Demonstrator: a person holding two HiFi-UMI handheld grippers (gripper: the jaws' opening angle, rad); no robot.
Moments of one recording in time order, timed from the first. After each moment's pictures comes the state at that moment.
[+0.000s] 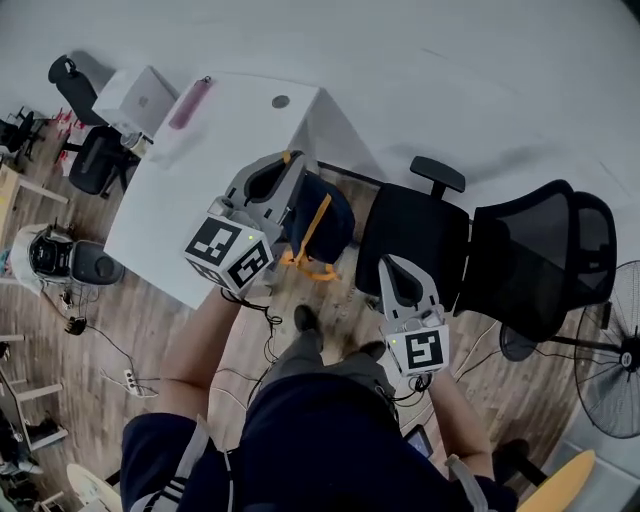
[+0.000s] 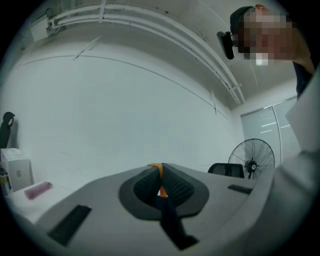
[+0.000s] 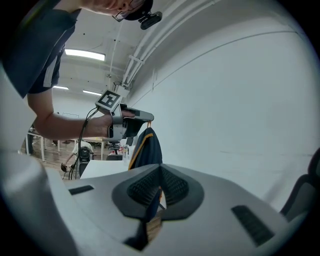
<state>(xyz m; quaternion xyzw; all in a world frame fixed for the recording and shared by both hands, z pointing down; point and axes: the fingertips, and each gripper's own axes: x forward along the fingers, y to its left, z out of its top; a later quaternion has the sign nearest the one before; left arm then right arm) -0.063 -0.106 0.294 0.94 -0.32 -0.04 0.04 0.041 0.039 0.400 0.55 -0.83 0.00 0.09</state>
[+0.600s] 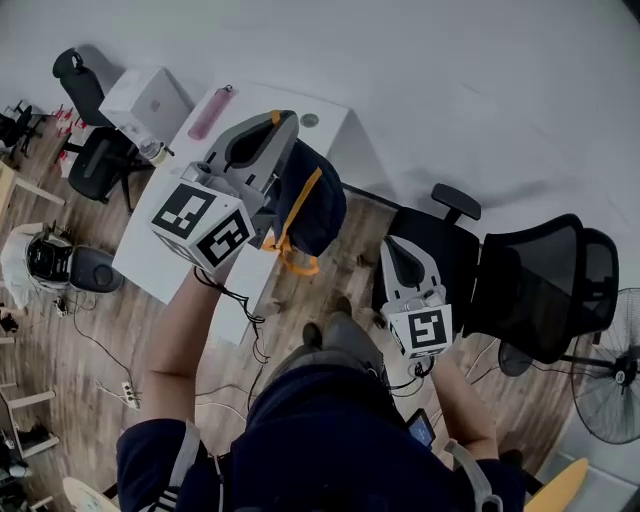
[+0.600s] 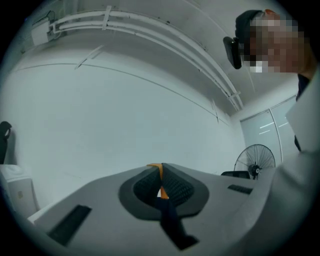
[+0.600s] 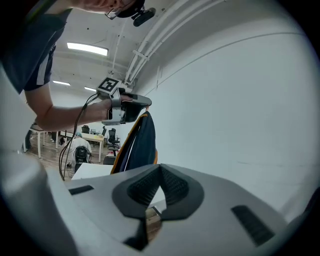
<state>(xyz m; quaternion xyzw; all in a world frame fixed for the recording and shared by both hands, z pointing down) -0.171 -0.201 0.215 0.94 -0.32 -0.07 0.01 -0.044 -0.072 0.388 0.54 -0.83 -0.03 0.11</state>
